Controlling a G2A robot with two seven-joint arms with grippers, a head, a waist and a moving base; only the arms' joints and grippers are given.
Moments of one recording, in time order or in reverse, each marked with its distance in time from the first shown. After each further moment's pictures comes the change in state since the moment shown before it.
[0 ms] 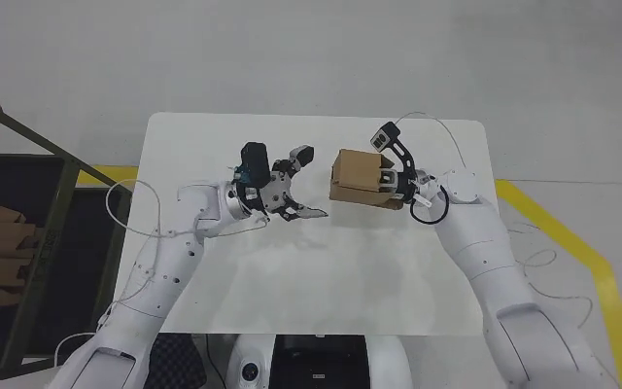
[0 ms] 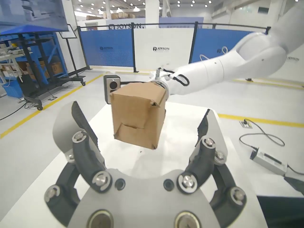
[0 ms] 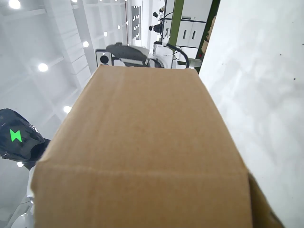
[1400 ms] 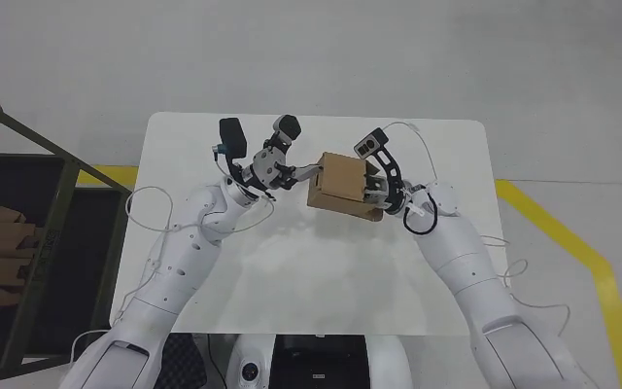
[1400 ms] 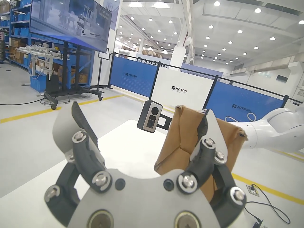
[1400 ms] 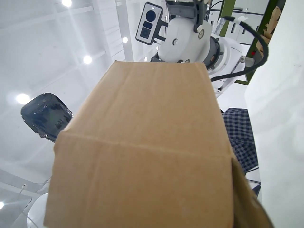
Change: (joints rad) left arm -0.021 -0.070 0.007 0.109 -0.360 0.181 0.014; right arm -0.085 -0.050 -0.047 -0.090 0.259 0.034 0.034
